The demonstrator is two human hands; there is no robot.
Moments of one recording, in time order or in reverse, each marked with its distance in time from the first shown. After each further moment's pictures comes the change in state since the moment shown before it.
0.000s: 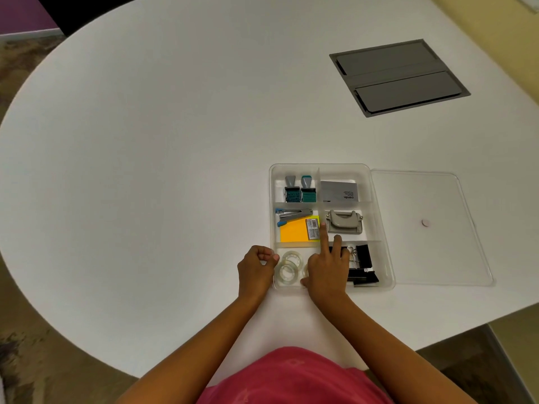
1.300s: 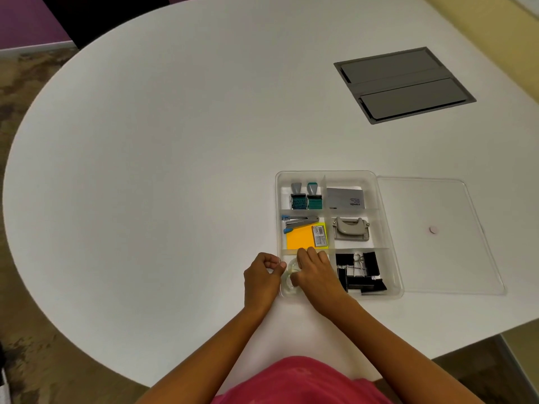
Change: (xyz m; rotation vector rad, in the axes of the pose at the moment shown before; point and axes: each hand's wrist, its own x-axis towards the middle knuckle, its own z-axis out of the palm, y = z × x) left_hand -0.002 0.000 -0.001 0.033 0.000 -0.004; right_hand -0.003 -0.010 -0.009 -0.173 0.152 -0.519
